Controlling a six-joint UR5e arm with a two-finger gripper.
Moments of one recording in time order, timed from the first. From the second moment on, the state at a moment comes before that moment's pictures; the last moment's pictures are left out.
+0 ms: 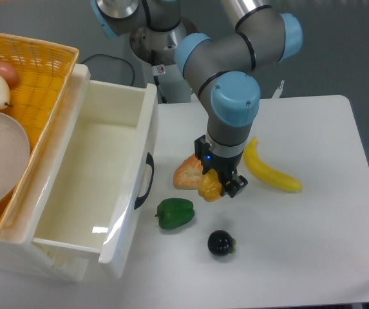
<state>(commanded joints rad) 2.51 -1.90 -1.52 -1.27 1.49 1.39</state>
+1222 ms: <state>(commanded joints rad) 2.58 -1.85 -1.45 -1.41 1.30 1.13</state>
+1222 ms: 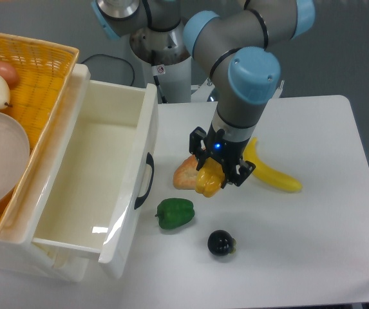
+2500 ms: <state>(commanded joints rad) 2.60 -1.62 -1.46 -1.69 1.09 0.97</state>
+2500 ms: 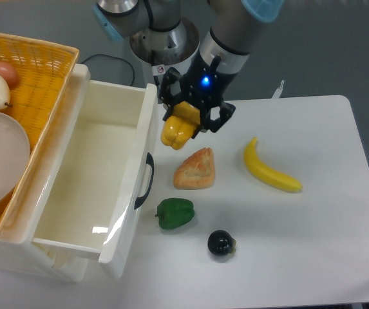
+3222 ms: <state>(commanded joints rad) 2.55 -1.60 -1.46 -1.68 0.99 0.76</state>
